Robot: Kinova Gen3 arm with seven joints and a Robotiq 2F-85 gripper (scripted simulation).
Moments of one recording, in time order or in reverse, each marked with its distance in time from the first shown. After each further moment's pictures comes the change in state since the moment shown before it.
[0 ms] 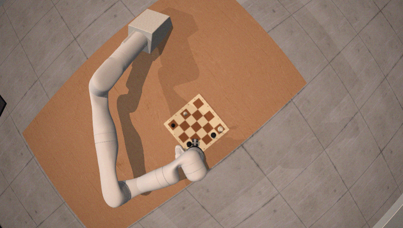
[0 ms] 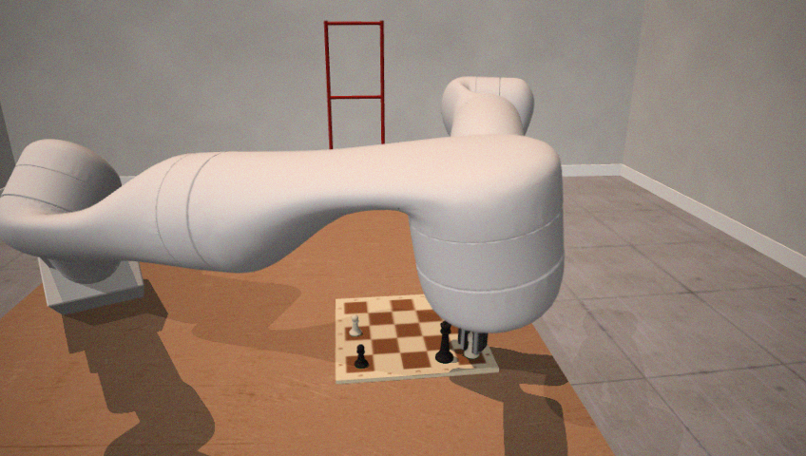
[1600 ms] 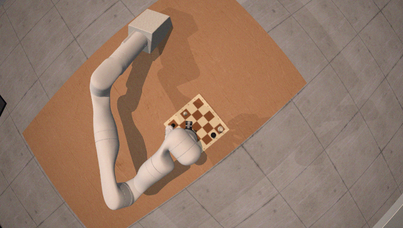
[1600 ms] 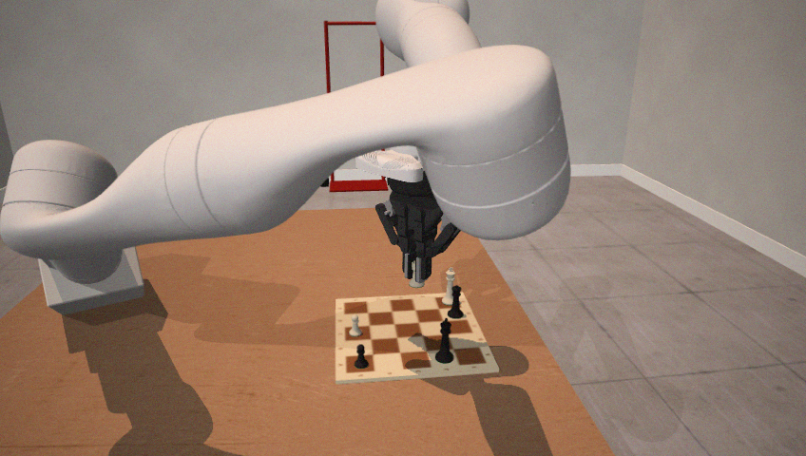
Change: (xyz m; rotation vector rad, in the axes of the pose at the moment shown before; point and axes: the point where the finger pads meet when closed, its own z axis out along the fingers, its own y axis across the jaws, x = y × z) arm 0.027 0.076 -0.099 -0.005 0.004 0.067
